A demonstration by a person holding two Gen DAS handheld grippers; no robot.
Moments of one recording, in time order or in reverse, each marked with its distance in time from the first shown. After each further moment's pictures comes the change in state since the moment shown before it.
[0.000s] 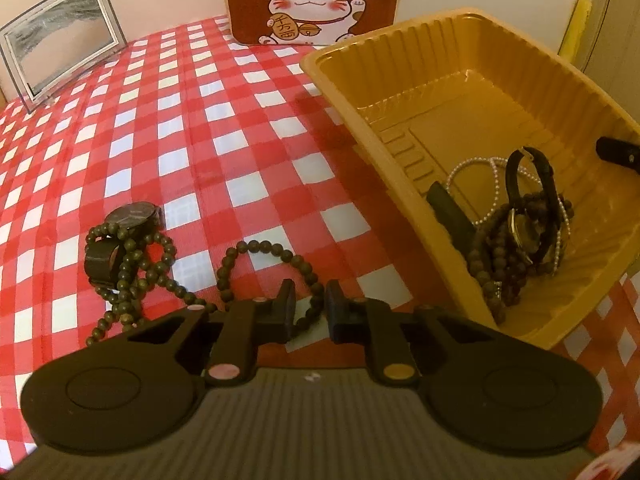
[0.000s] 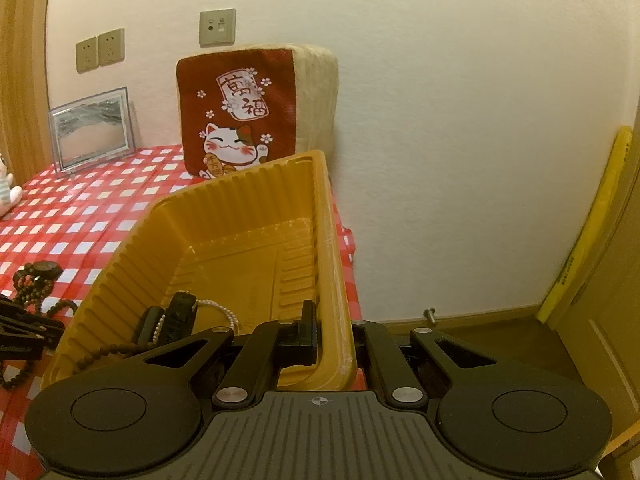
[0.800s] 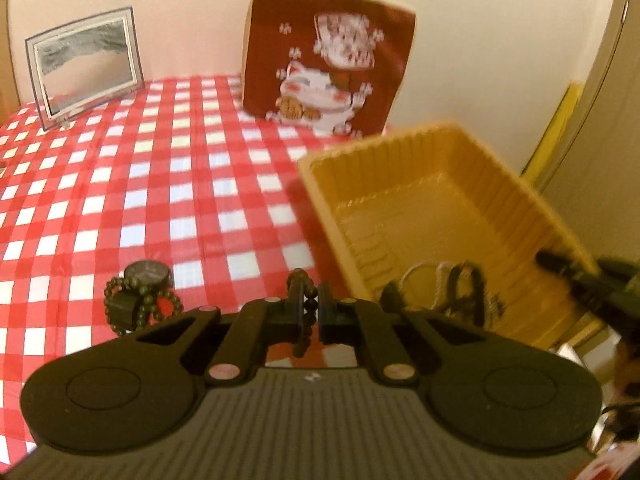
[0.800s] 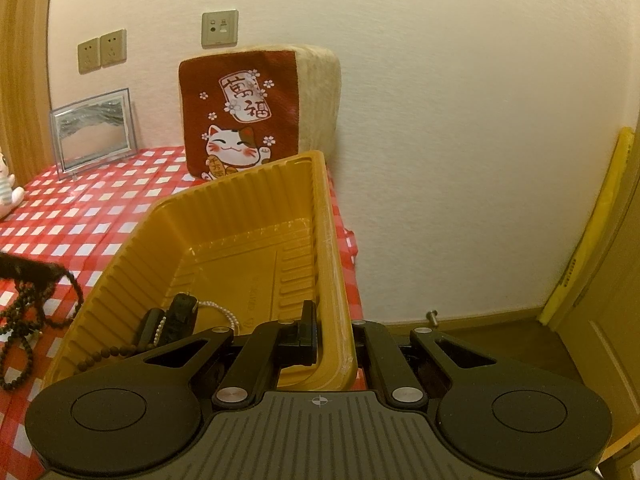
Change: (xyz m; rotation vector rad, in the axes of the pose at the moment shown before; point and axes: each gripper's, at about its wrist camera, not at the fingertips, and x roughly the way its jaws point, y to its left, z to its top) left arm -0.066 0.015 0.029 -0.153 -0.178 -0.094; right arm 0.000 0.001 0.001 -0.003 -0.004 0.005
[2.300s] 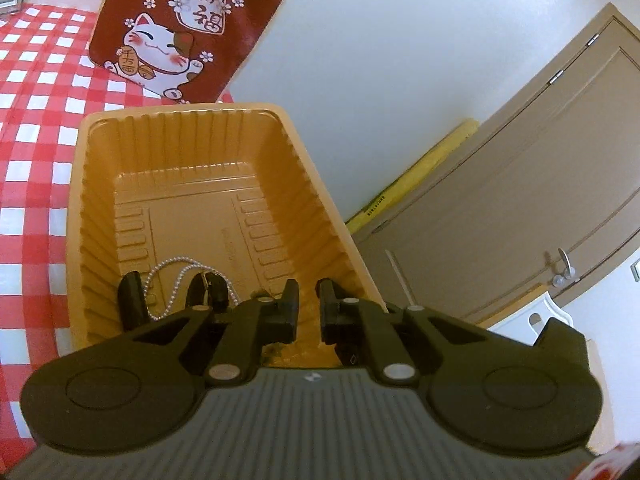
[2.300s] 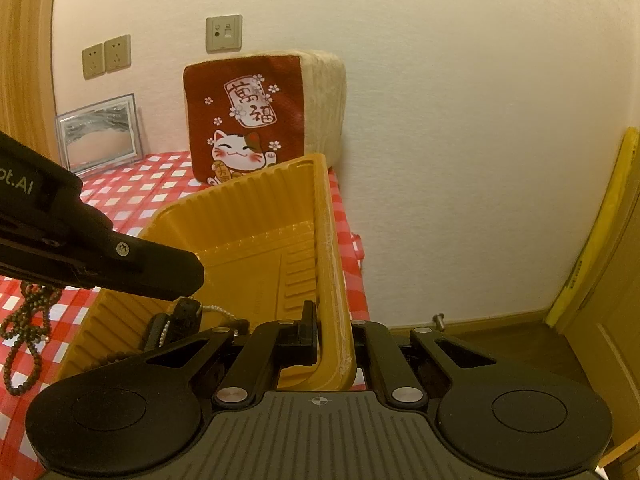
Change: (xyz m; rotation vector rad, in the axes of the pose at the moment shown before) left arm 0.027 -0.094 0.013 -0.203 0.085 -0.436; right arm -0.004 0.005 0.002 0.000 -0.011 0.015
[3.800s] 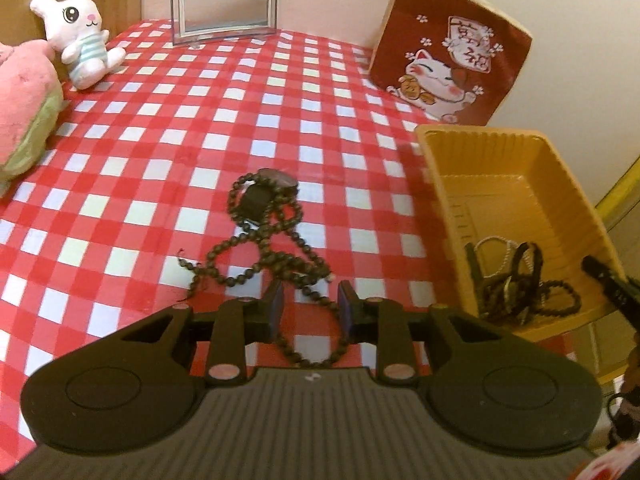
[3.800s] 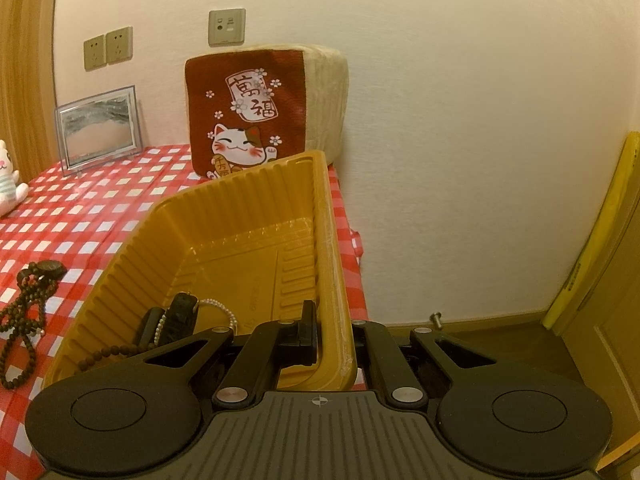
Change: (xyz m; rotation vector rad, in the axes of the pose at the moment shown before) left arm -0.128 0.104 -0.046 -0.084 -0.084 0.647; right arm 0.007 -0.002 -0.001 -0.014 0.011 -0.001
